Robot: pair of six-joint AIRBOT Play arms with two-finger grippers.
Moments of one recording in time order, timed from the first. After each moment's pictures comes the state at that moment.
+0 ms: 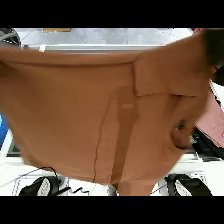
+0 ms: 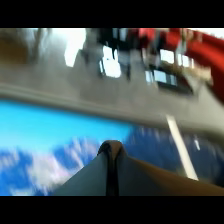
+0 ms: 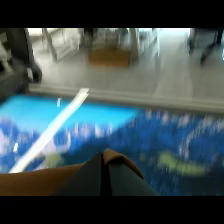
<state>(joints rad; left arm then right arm) 0.41 -0.81 1.26 0.76 -0.82 -1.14 -0.02 -0.93 1.46 -0.93 0.87 1.22</state>
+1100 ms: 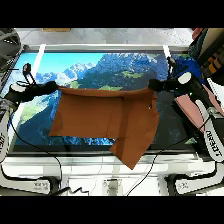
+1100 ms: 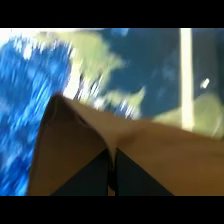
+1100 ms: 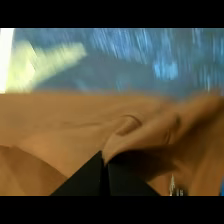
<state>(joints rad) 0.23 -1.57 1.26 0.79 -0.69 -1.05 -0.02 -1.59 1.39 -1.05 0.89 1.36</state>
